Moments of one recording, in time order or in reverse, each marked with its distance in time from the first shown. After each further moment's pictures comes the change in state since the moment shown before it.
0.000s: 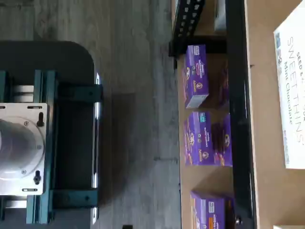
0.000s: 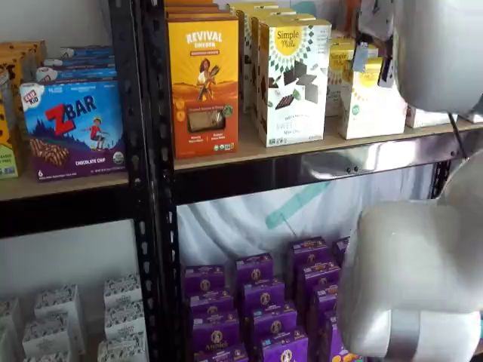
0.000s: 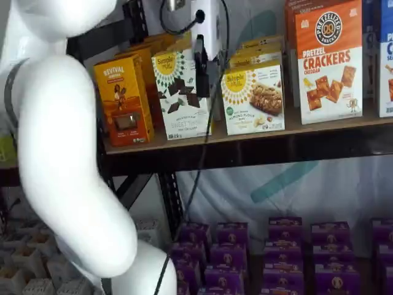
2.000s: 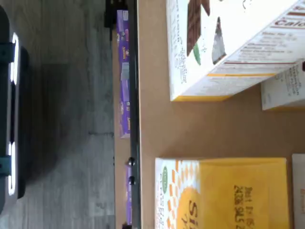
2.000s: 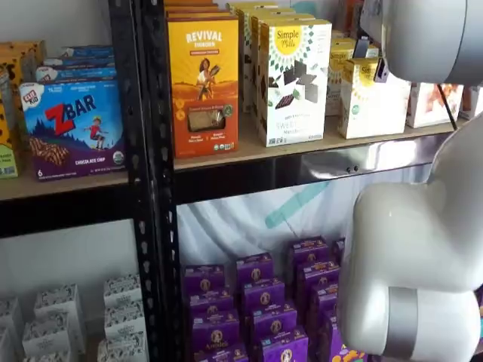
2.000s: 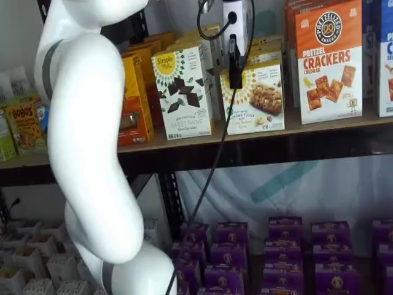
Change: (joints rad) arm -0.053 0.192 -0.090 0.018 -0.238 -0.072
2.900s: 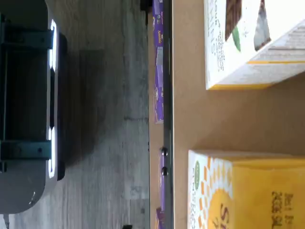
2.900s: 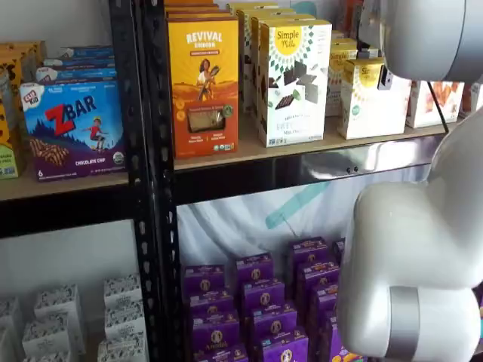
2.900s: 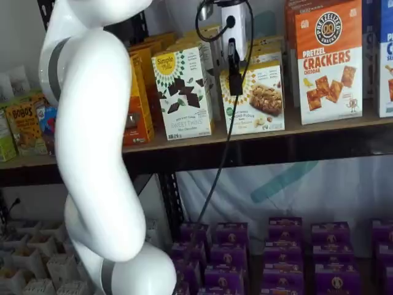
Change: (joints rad) arm 0.049 0.031 -0.024 -0.099 0.071 0.035
